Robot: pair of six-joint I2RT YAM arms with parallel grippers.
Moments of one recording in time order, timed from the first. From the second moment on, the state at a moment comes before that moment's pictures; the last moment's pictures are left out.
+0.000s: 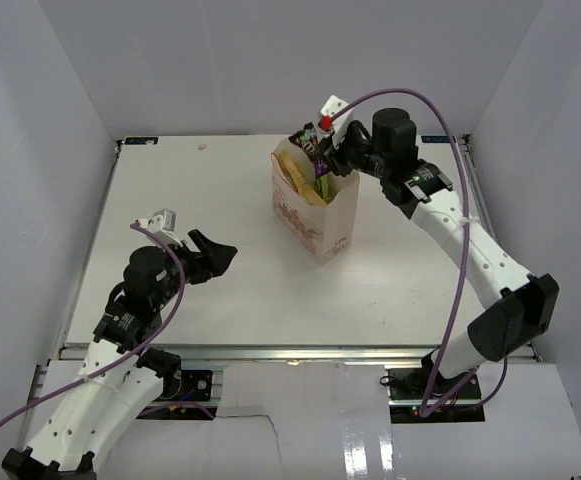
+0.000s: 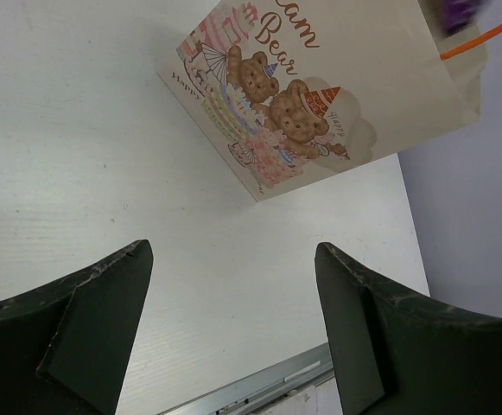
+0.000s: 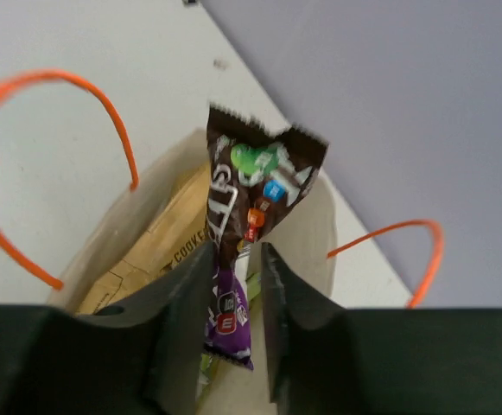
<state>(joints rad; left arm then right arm) -0.40 0.56 0.63 -0.34 0.06 -0.69 0.53 1.48 1.58 -0.27 -0.35 -0.44</state>
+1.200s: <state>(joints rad) -0.40 0.58 0.71 -0.38 -0.06 -0.62 0.18 0.99 0.92 -0.44 0.14 -0.12</state>
